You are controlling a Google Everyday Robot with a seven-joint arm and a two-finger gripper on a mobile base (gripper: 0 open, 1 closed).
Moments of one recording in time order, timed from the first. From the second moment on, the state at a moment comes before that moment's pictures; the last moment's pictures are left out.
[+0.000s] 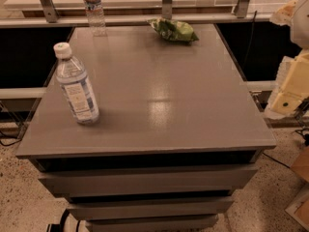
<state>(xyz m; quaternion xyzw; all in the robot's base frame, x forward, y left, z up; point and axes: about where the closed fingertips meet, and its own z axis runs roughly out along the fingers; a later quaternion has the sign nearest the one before) 0.435 -0.205 1.012 -0.60 0.77 -0.07 0.21</state>
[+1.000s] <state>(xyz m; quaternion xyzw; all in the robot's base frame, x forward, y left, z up) 0.535 -0.186 1.045 -0.62 0.73 -0.09 0.26</state>
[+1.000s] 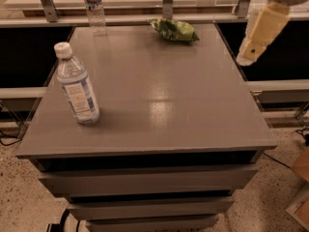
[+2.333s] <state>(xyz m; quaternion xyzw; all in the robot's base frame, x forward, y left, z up) 0.756 -0.148 1.033 -0.64 0.65 -0.15 0.38</state>
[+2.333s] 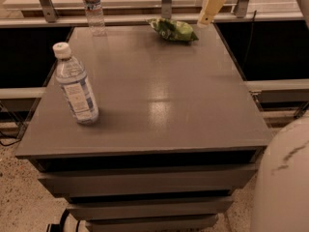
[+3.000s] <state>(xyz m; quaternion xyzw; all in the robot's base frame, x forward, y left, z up) 0.820 -0.123 0.941 -0.63 0.62 -0.22 0.41</state>
